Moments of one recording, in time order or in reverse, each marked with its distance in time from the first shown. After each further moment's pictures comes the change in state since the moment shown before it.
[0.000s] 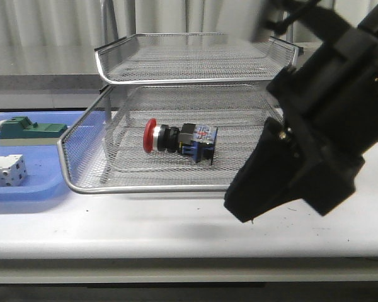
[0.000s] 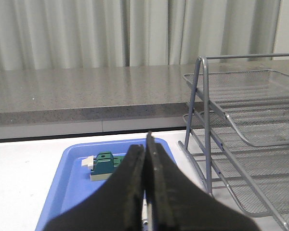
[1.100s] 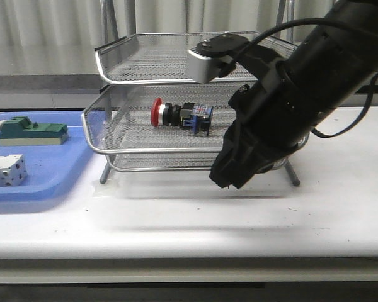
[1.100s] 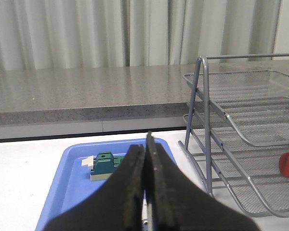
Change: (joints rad) left arm 0.000 0.000 0.000 0.000 0.000 0.000; right arm -0.039 0.254 -0.187 -0.036 -0.230 -0.003
